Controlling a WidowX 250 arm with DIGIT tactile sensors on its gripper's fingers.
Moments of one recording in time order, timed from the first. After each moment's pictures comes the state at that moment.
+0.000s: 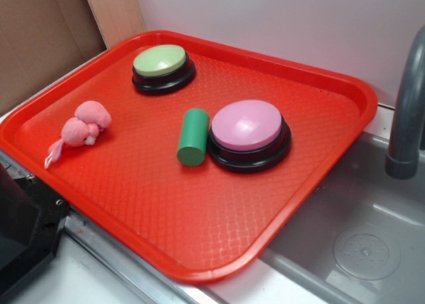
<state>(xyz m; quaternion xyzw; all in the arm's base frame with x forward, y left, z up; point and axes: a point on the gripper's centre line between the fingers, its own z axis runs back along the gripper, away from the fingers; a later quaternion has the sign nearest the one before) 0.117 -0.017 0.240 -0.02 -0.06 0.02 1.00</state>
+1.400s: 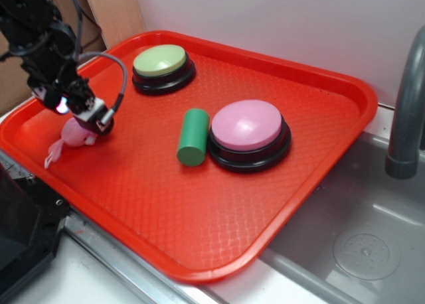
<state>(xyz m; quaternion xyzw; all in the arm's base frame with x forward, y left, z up) 0.161 0.057 0.036 0.03 -0.10 0.07 0.99</state>
